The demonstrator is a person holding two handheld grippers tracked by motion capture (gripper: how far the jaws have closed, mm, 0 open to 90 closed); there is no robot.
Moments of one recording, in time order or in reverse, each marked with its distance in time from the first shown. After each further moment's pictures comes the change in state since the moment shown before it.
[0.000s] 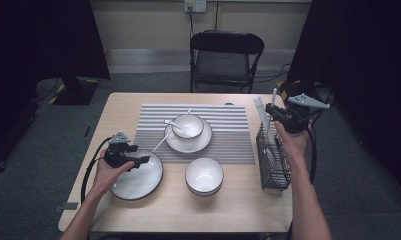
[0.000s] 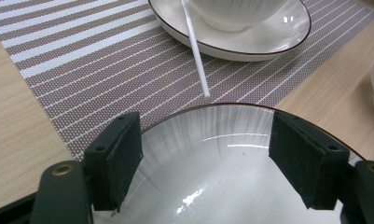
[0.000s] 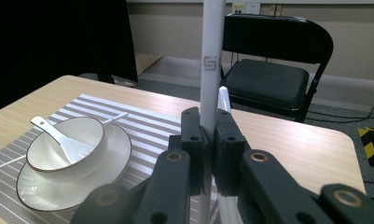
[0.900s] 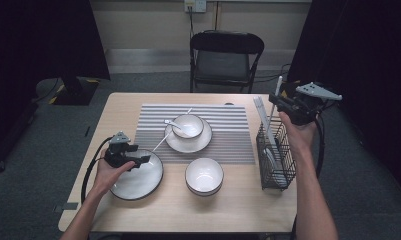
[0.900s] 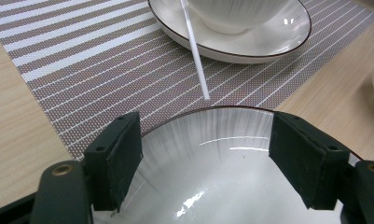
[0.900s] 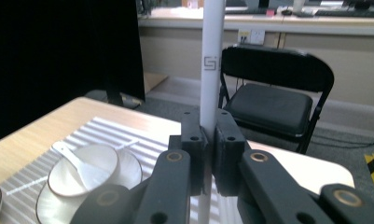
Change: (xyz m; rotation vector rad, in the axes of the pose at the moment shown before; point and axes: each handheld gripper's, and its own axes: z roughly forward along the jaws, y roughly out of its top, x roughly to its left) left arm -0.001 0.001 -0.001 -0.005 0.007 0.007; right arm 0.006 0.036 -0.019 -0.083 0.027 -0.018
